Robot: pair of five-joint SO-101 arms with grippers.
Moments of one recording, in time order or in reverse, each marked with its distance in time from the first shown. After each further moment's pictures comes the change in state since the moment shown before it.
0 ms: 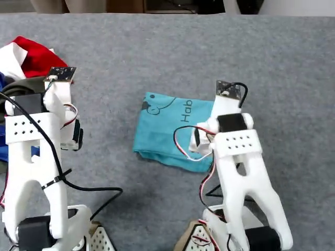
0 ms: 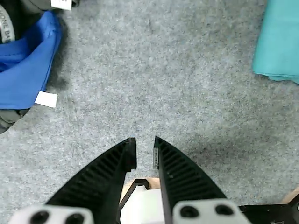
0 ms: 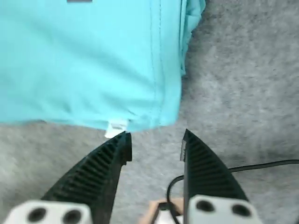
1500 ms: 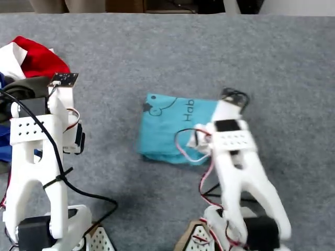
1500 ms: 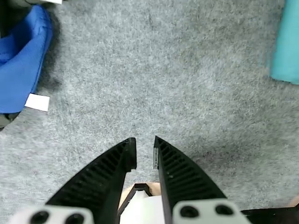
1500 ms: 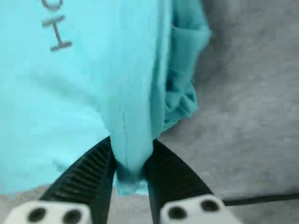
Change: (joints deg) left arm 0.0 0.0 6.5 -5.0 -1.4; right arm 5.9 3.3 9.8 -18.4 -1.5
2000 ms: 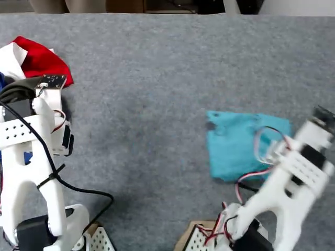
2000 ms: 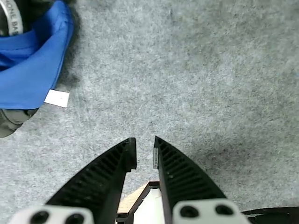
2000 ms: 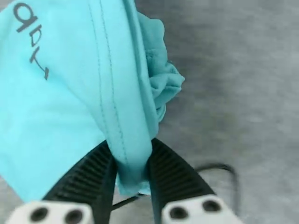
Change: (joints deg) left arm -7.3 0.0 0.0 0.0 -6.2; right arm 49.8 -7.1 0.3 0.8 34.0
